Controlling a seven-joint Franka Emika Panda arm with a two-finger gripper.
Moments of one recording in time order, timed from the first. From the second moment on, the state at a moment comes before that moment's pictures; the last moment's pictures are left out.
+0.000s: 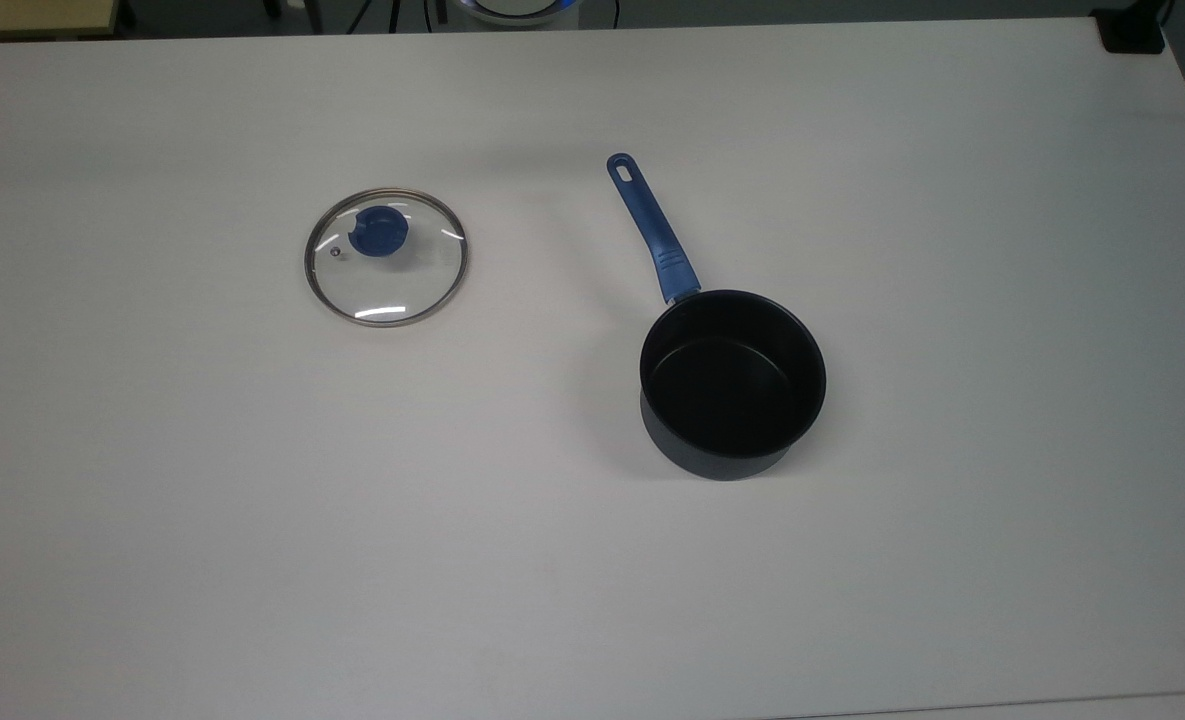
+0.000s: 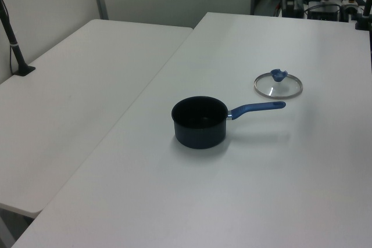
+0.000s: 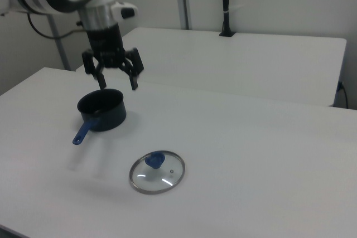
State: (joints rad) arm -0.07 -0.06 0.00 -1.70 -0.07 1.62 -0.28
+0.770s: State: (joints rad) arm -0.11 0.11 -0.01 -1.99 -0.11 2.03 -0.04
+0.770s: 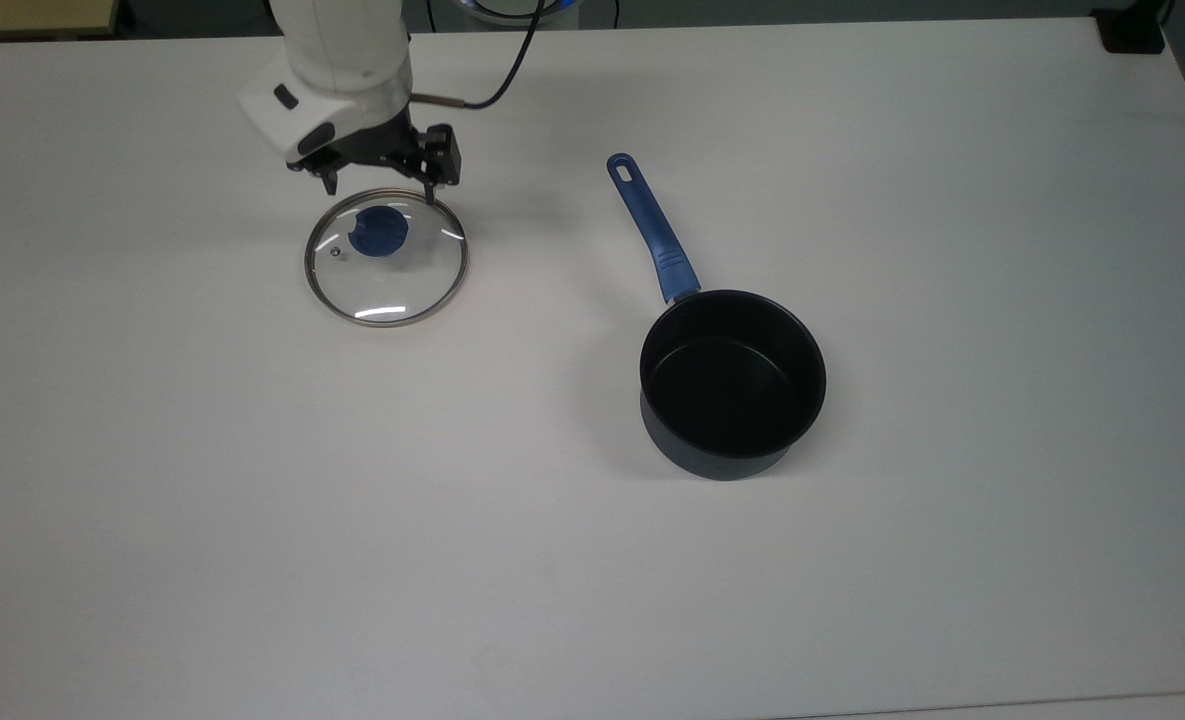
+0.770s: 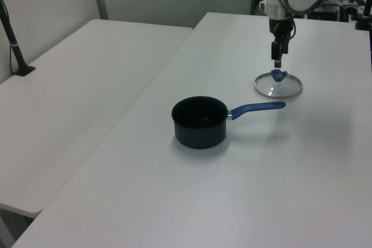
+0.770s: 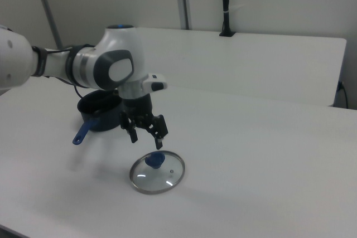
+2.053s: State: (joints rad) arm -0.14 0.24 0.00 -1.99 -0.11 2.10 0.09
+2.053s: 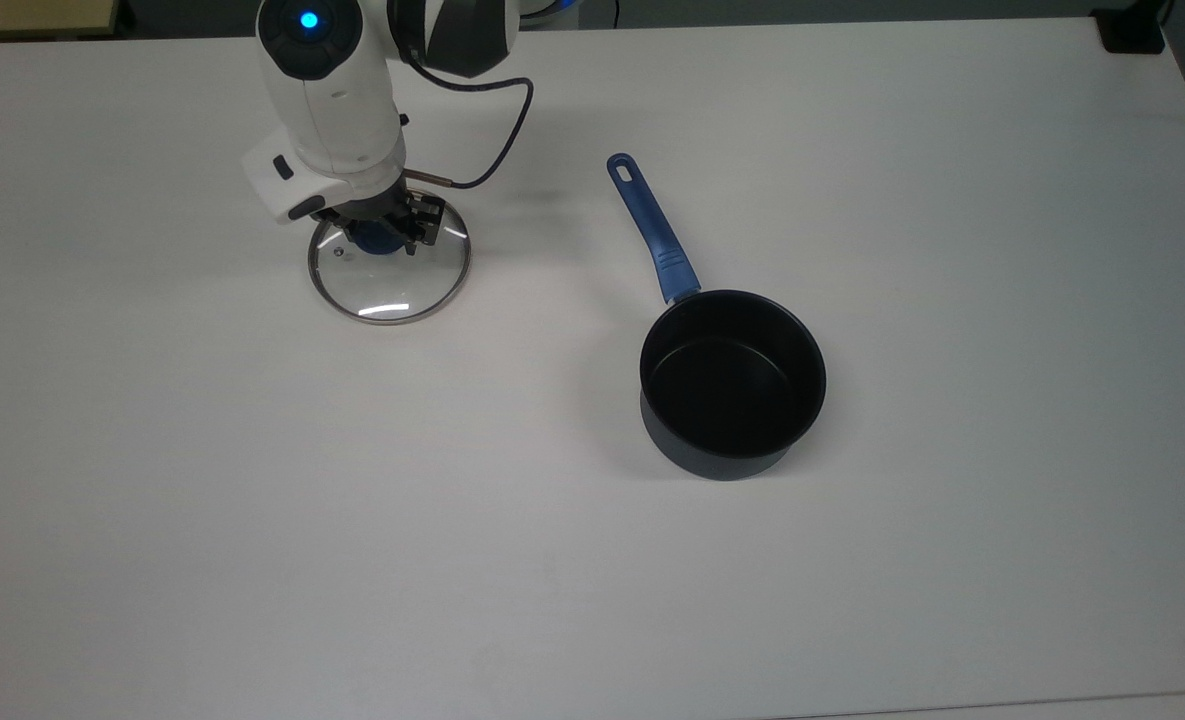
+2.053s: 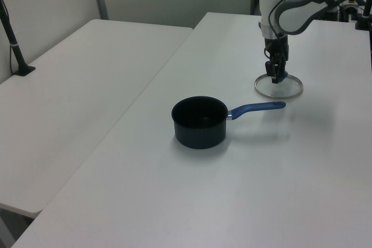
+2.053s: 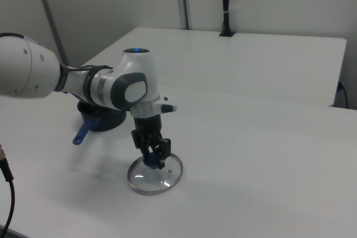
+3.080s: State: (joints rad) arm 0.09 0.29 0.14 -1.47 -0.04 1.81 0.55
